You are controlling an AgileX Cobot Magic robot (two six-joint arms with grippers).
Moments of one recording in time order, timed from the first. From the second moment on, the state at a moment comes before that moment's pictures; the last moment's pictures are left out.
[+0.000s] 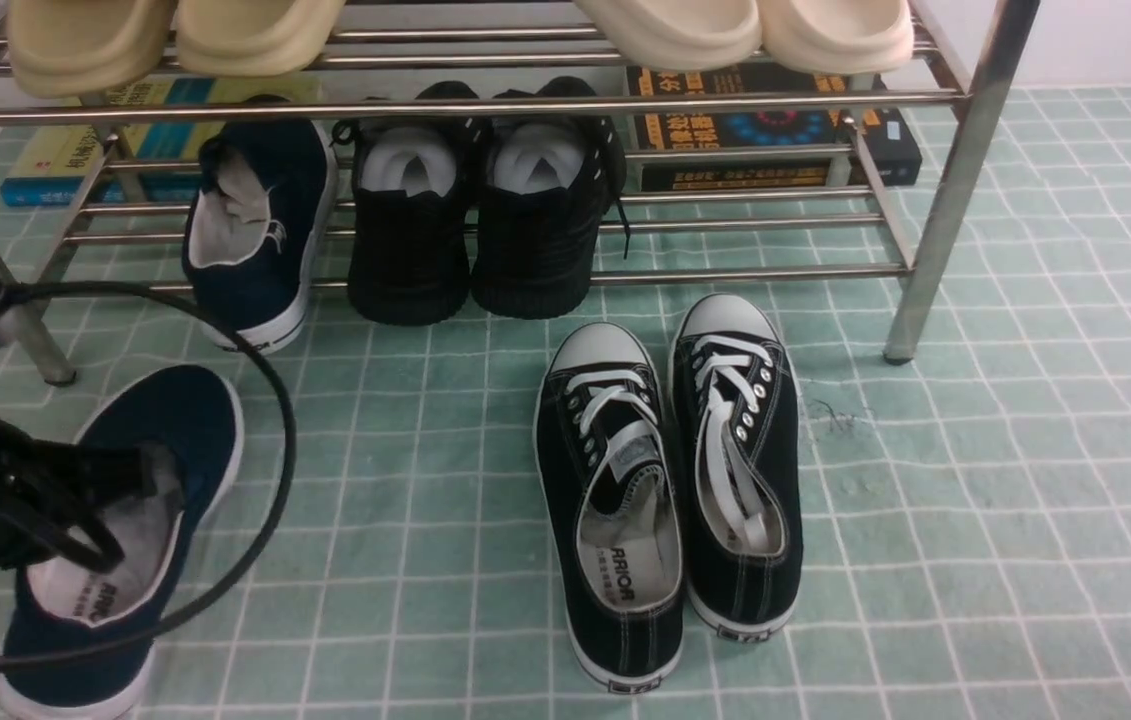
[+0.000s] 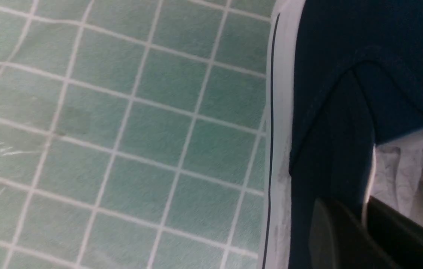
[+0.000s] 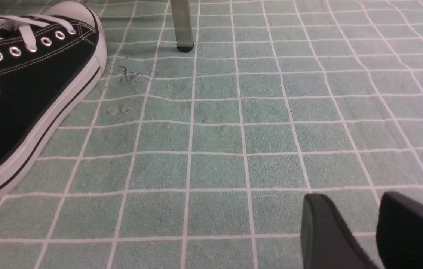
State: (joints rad) right arm -0.01 -0.01 0.01 0.07 0.40 0.01; left arm -0.15 1.19 -0.72 0.33 0.64 -0.59
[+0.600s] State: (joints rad) right arm -0.01 -0.01 0.01 0.07 0.40 0.01; left arm -0.15 1.34 -0.70 0.41 0.47 -0.83
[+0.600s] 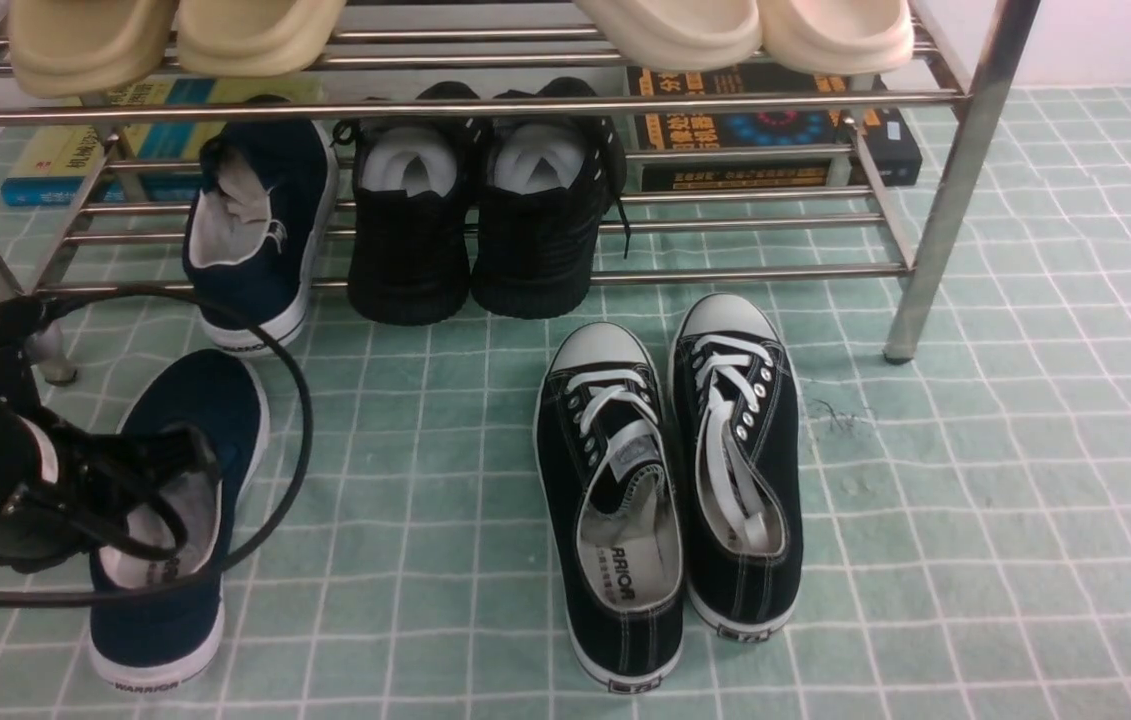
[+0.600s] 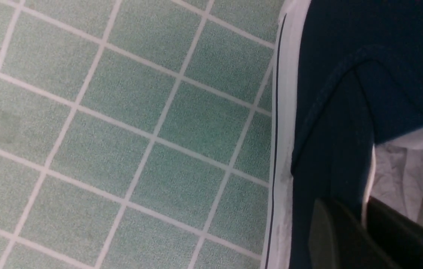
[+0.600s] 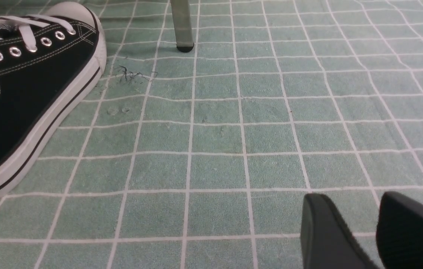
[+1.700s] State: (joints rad) right arm -0.01 -0.01 0.01 0.07 0.40 0.01; left arm -0.15 1.37 -1.10 0.38 0.60 -0.79
